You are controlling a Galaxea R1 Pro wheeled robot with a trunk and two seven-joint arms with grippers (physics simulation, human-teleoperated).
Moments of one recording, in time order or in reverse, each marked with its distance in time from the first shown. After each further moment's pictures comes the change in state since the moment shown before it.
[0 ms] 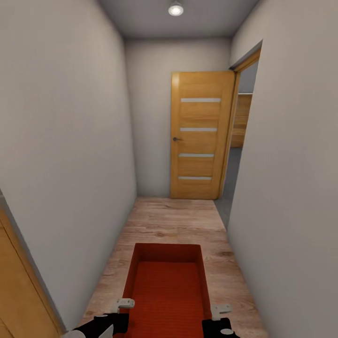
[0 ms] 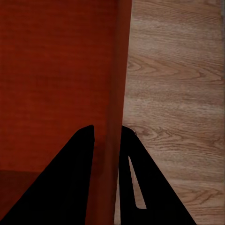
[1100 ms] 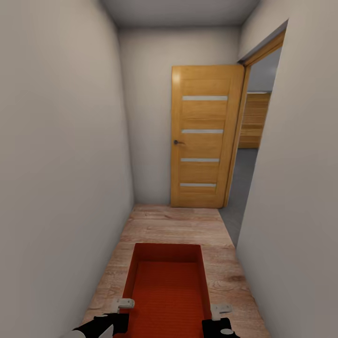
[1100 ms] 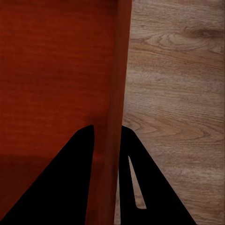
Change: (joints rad) left arm 0.000 0.000 -0.001 0.000 0.001 0.000 0.000; right arm 0.000 0.000 0.000 0.000 0.000 0.000 0.000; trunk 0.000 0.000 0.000
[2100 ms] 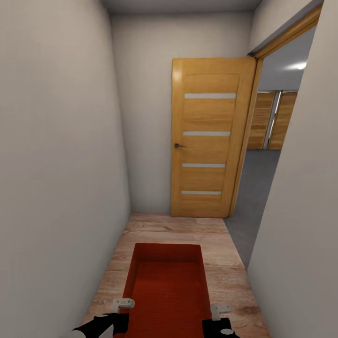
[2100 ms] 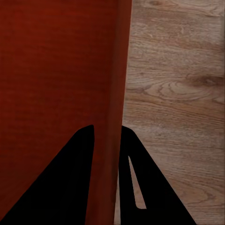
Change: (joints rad) left arm 0.000 0.000 0.000 0.000 0.000 0.001 0.001; right arm 0.000 0.000 0.000 0.000 0.000 0.000 0.000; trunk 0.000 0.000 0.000
